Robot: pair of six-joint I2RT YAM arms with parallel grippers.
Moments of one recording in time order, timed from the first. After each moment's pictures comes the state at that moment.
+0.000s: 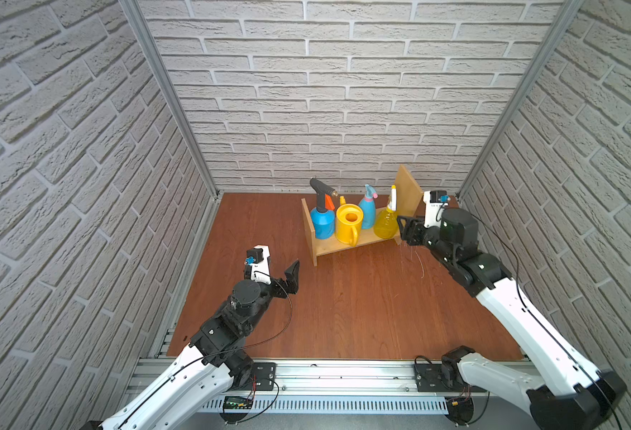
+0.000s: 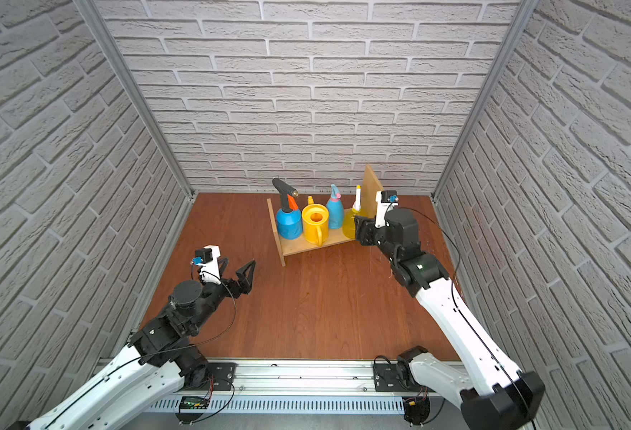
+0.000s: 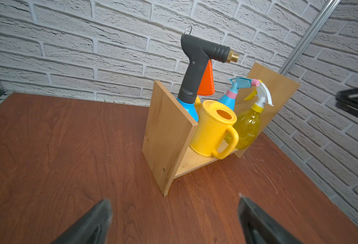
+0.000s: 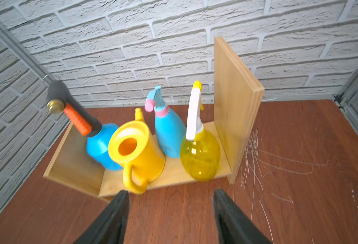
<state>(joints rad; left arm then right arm) -0.67 0.50 0.51 -0.22 -0.36 -0.36 0.41 0.98 1.01 -0.37 0.06 0.31</state>
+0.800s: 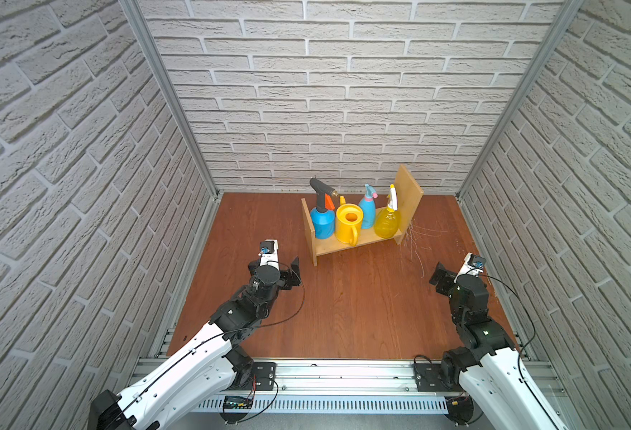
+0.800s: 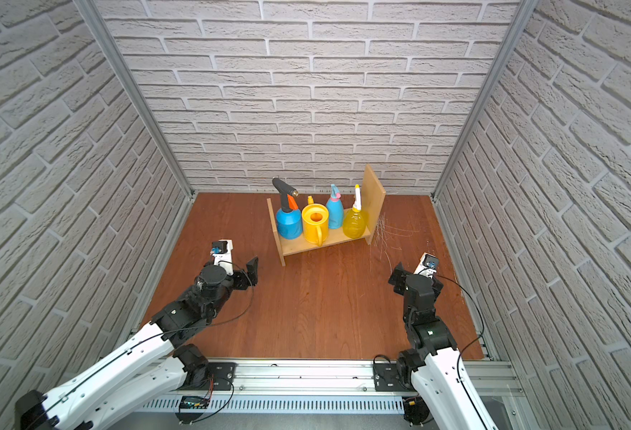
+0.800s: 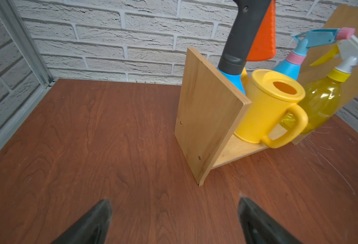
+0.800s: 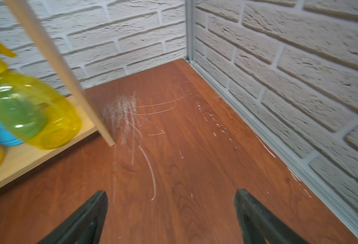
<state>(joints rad) -0.63 0.76 0.56 -0.21 -0.49 -0.32 0.15 0.55 0.36 -0.24 0.47 0.35</state>
